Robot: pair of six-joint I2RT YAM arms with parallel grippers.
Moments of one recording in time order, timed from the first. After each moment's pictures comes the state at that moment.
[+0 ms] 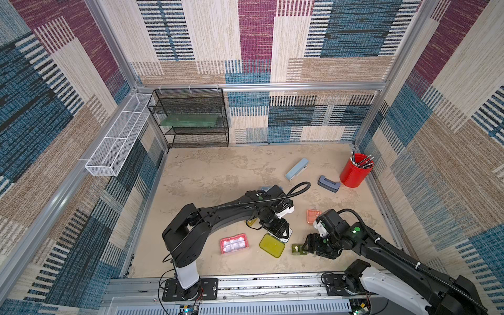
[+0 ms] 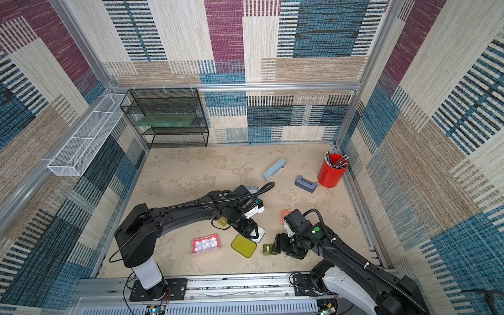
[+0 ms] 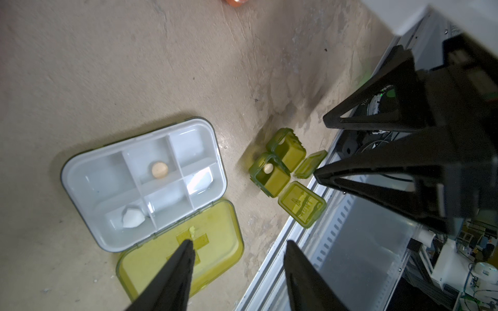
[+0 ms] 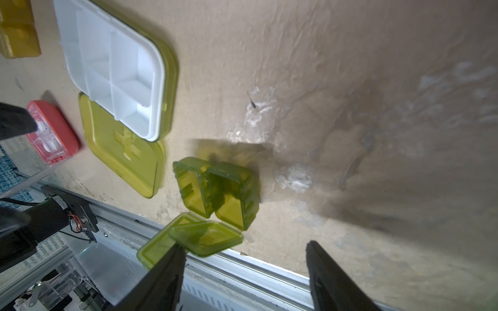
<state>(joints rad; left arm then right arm) -0.92 1.78 1.27 -0.71 0.47 -0.21 0.58 0.89 0.49 -0.86 -0.35 0.77</state>
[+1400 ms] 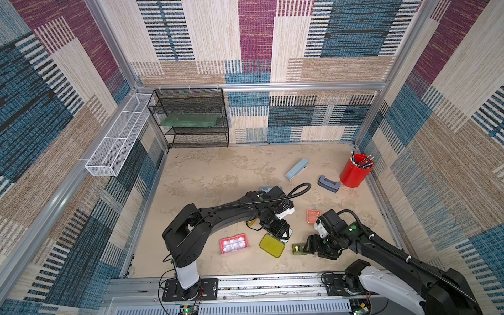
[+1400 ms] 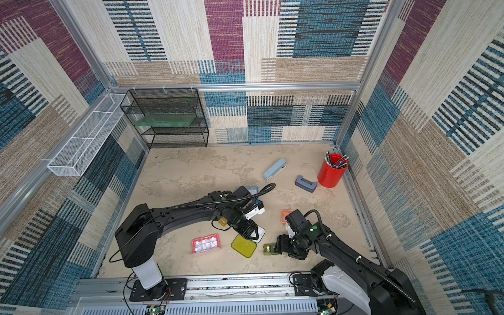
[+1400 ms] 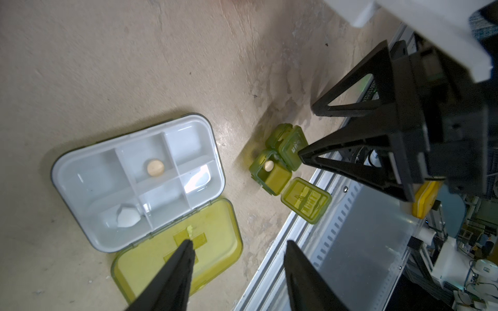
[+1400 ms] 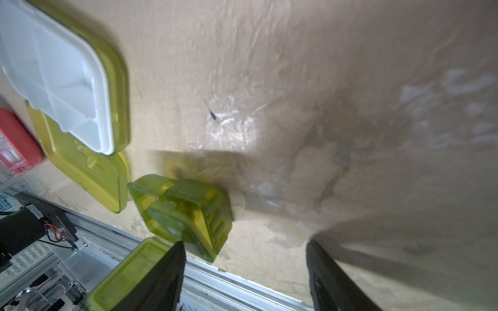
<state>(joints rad) -0.93 1.78 1.26 -0.71 0.47 -0.22 0.52 0.96 0.44 -0.82 -0.36 0.70</state>
